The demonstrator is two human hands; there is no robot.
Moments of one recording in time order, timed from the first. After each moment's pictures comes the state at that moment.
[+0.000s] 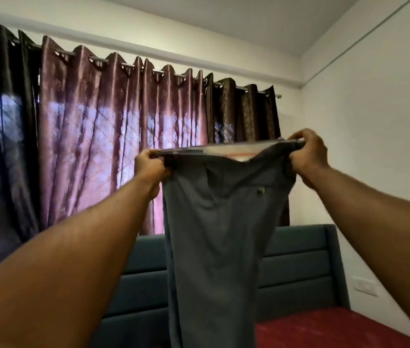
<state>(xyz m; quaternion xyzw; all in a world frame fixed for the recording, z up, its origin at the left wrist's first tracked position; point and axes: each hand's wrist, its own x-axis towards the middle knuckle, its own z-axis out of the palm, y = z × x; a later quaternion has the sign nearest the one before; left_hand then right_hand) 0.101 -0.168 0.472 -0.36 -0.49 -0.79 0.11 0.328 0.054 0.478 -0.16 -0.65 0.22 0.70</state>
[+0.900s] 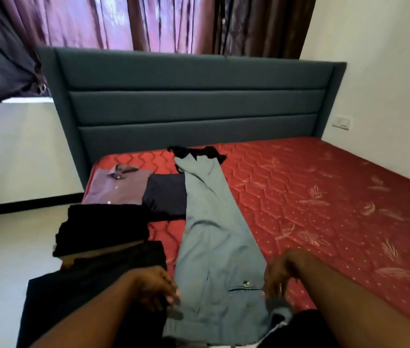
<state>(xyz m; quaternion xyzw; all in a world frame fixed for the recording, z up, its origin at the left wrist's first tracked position) 0.221 -0.326 -0.155 -0.25 -0.77 -0.22 -0.55 0.421 -0.040 -0.117 -0.25 -0.80 0.30 -0.46</state>
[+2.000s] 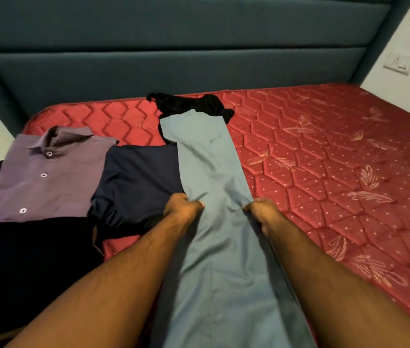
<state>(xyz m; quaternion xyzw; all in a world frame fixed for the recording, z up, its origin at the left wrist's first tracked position) 0.041 -0.028 -0.231 -0.05 -0.84 -0.47 -0.27 0.165 0.119 -0.223 -0.53 -0.60 0.58 0.11</state>
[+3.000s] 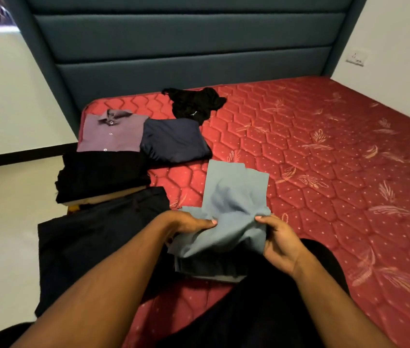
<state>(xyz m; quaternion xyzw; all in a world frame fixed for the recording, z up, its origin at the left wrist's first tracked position) 0.289 -0.290 -0.112 -0.18 -0.83 -0.16 -0.50 0.472 -0.163 -0.123 -0.32 -0.34 0.87 0.14</state>
